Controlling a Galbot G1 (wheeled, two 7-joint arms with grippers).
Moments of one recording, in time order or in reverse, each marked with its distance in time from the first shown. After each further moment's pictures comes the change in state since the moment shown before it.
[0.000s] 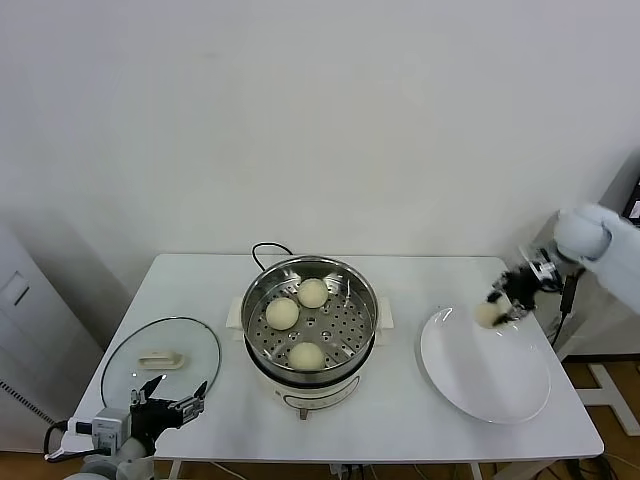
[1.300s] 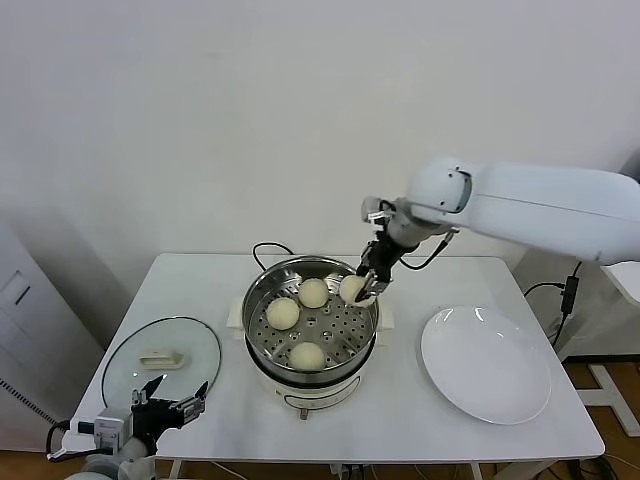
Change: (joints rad) left arm -0.005 0.001 0.006 0.013 0.003 -0.002 0.000; right arm 0.395 0.397 -0.448 0.300 0.669 -0.517 0.412
